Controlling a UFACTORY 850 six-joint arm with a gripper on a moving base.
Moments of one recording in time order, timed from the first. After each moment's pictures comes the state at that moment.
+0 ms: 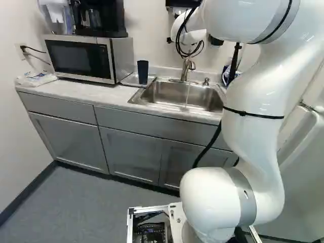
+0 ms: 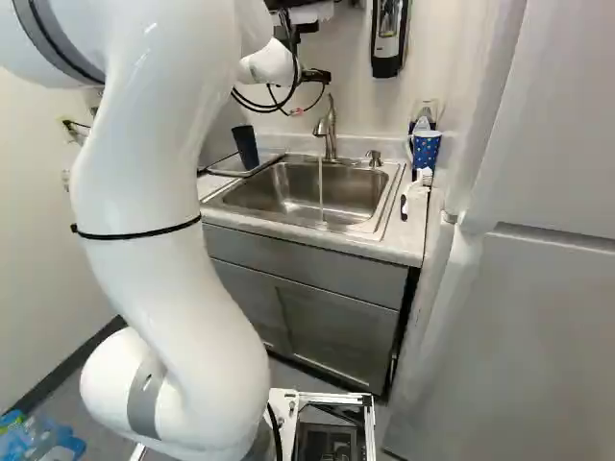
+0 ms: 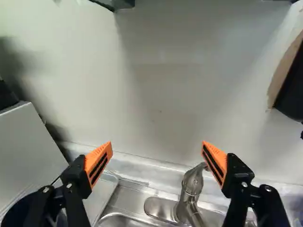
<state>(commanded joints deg) -4.6 -18.0 -84.5 -1.5 14.0 1.8</state>
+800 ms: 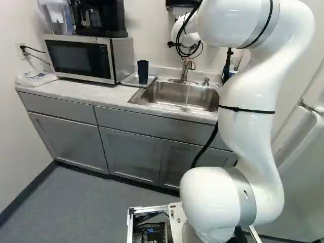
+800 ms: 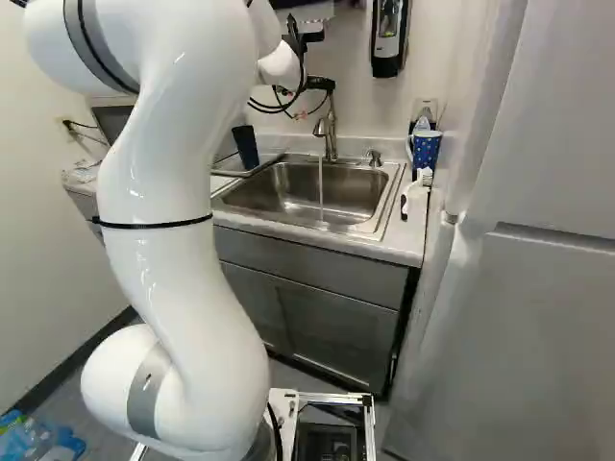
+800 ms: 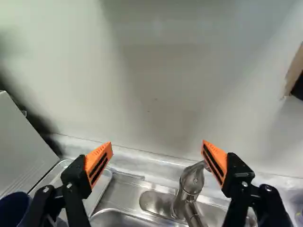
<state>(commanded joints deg) -5.1 -22.1 -89.4 -1.5 7.6 1.8</state>
